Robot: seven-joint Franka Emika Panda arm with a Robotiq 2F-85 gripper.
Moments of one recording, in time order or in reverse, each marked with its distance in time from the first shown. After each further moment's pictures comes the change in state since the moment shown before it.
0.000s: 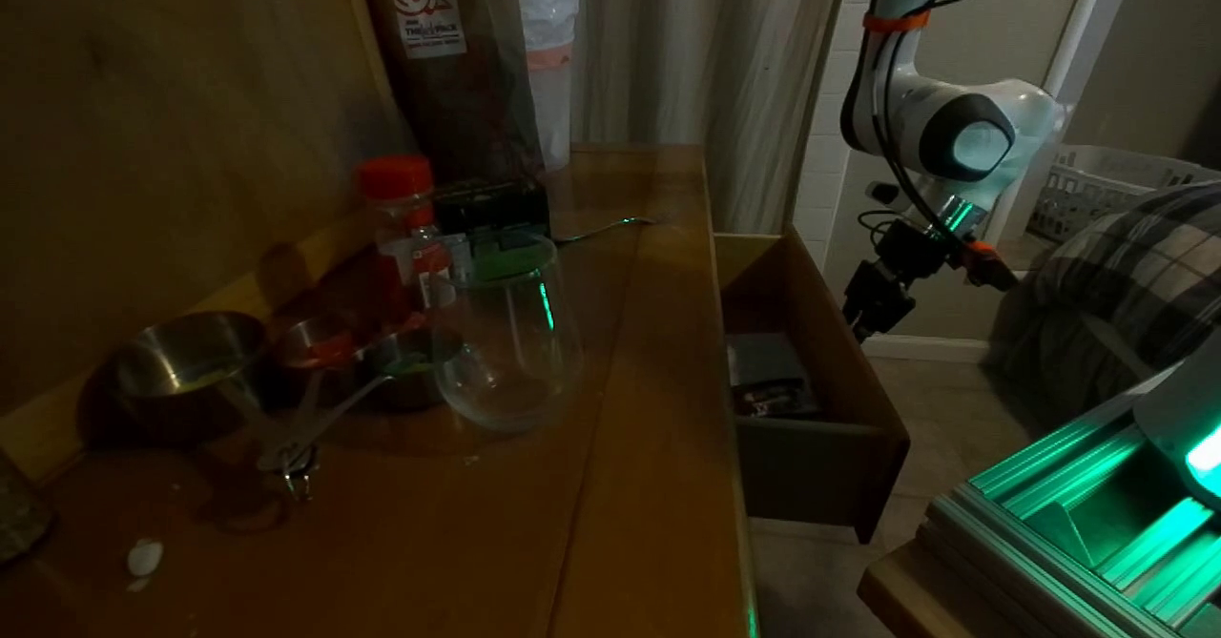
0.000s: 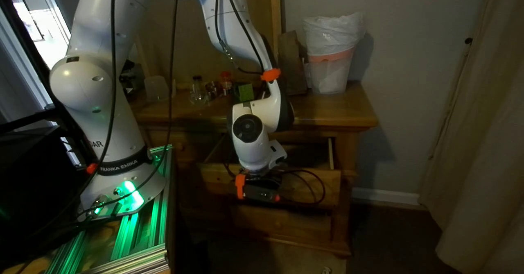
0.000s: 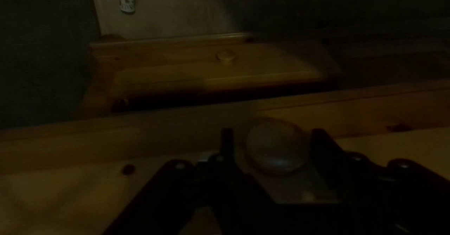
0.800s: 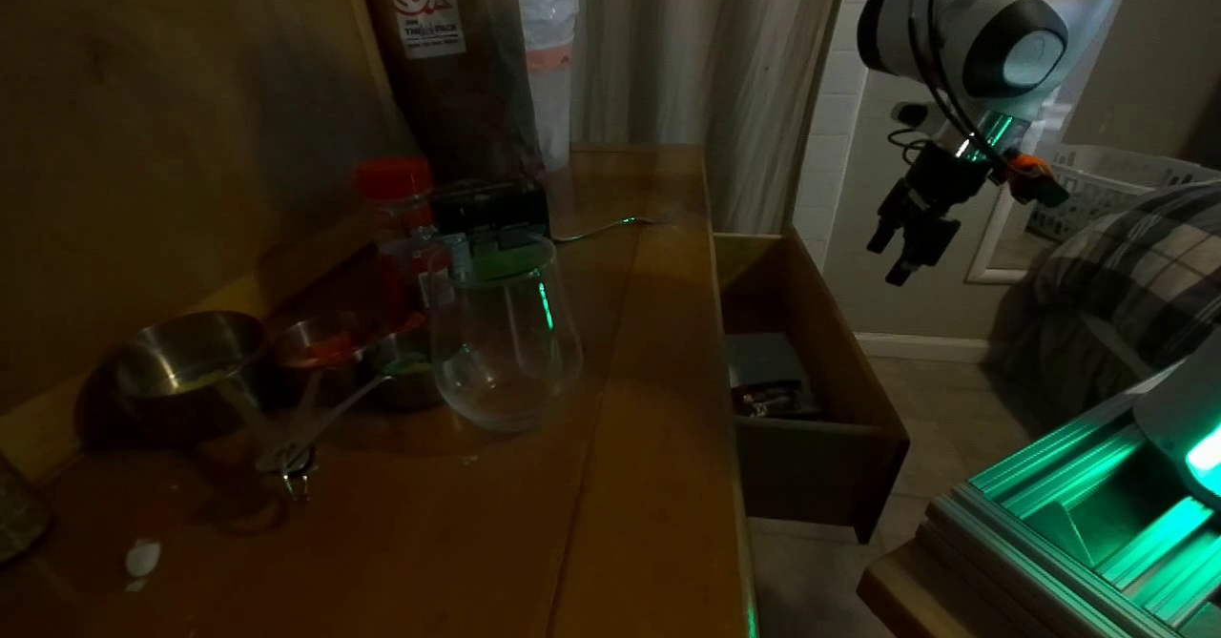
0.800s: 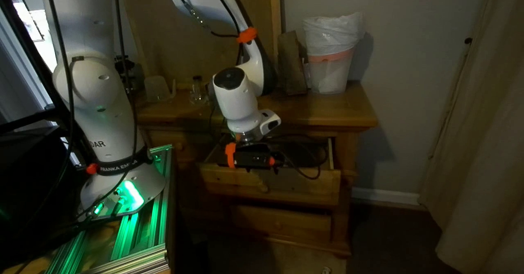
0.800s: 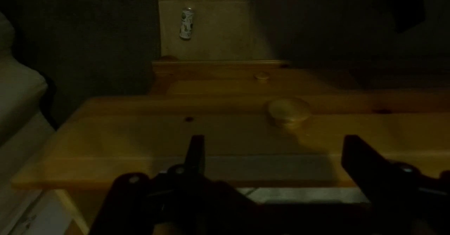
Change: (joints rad) arm 0.087 -0.362 -0.043 -0.192 -0.160 0.307 0.145
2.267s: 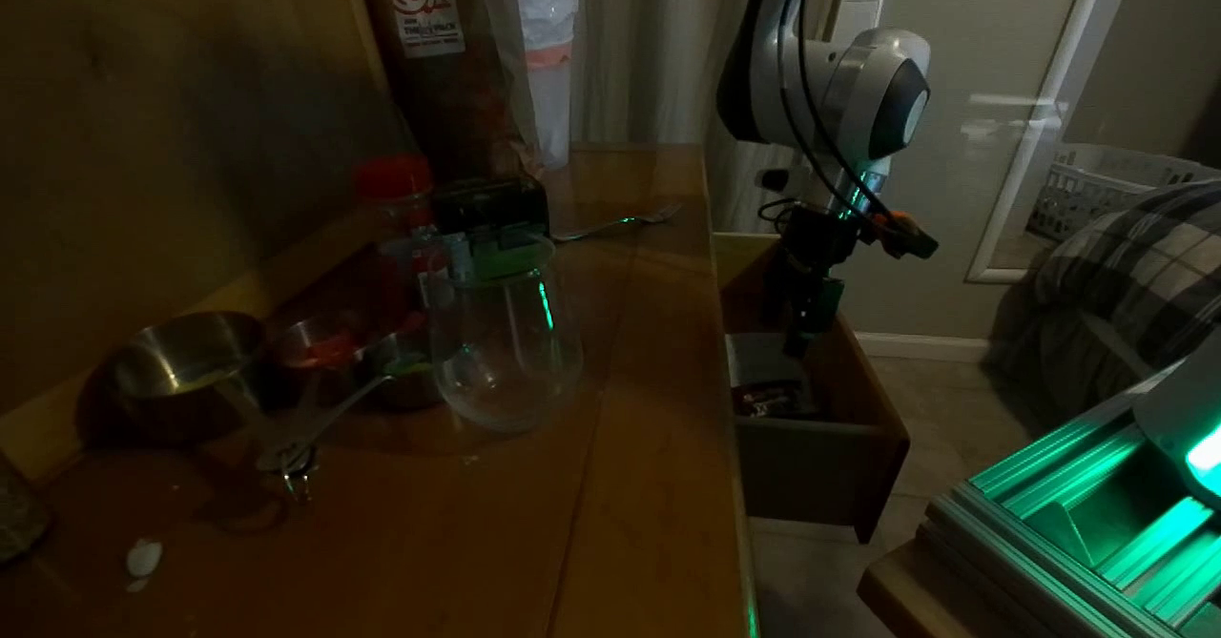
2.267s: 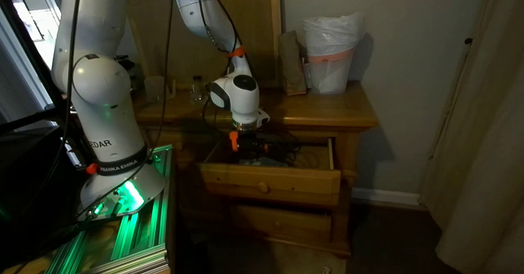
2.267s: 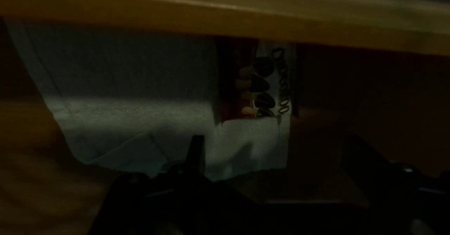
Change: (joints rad) arm 0.228 0.202 0.209 0.134 -0.121 -0.068 0.385
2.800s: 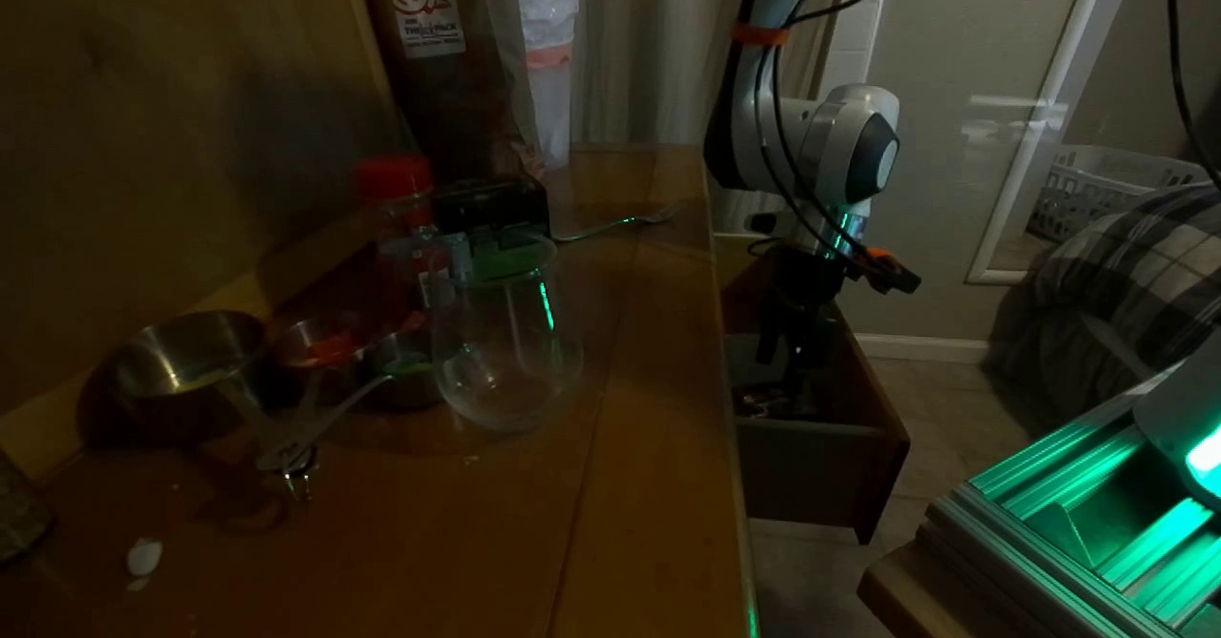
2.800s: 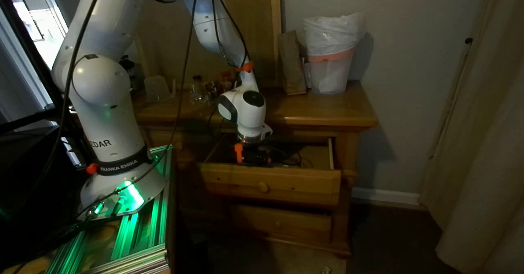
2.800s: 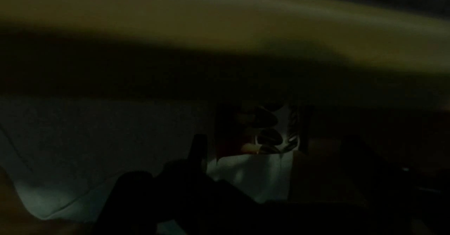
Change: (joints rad) arm -0.010 0.173 0.000 0.106 0.000 -0.066 -0.040
